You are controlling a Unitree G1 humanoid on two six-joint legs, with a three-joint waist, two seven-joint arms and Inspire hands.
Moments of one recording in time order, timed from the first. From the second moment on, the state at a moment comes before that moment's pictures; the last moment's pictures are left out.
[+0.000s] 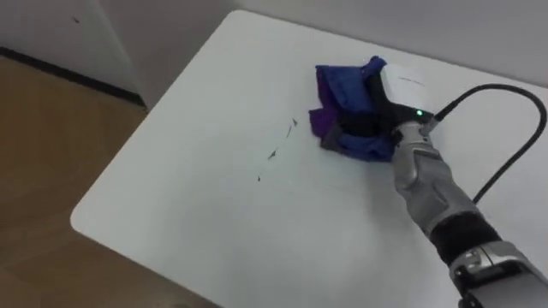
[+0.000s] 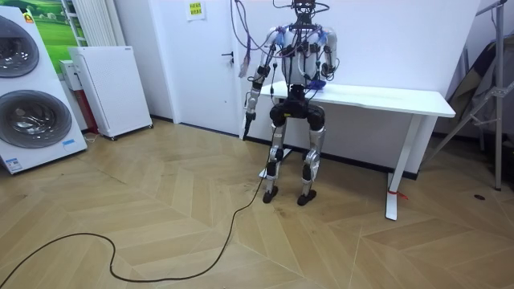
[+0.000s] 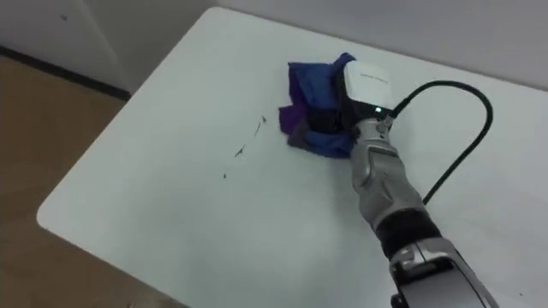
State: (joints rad) left arm 0.21 0.31 0.05 1.16 -0.13 0.18 -0.07; right arm -0.46 -0.31 0.21 0.84 -0.71 -0.03 -0.43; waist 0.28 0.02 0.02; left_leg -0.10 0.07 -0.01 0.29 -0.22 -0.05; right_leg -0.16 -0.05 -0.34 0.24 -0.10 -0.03
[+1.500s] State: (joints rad) left arm 0.06 0.33 0.04 1.19 -0.15 0.11 0.00; right arm -0.47 -0.26 0.18 0.97 -0.62 -0.01 -0.48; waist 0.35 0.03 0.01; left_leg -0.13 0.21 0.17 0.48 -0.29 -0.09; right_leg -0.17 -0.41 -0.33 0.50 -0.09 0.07
